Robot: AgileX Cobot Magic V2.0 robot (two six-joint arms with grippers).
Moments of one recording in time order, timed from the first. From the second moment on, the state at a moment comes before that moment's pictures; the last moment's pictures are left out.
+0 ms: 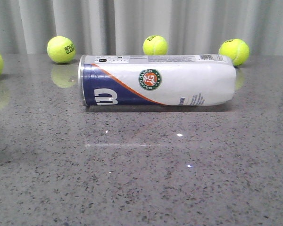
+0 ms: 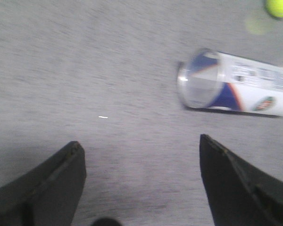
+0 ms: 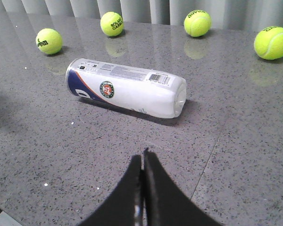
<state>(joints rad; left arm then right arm) -0.07 0.80 -0.69 -0.64 0.82 0.14 0.44 0.08 -0.49 0.13 0.71 0.02</state>
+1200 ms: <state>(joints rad) -0.25 1.77 -1.11 -1.38 1.13 0.66 0.44 0.08 -0.49 0.13 0.71 0.02</state>
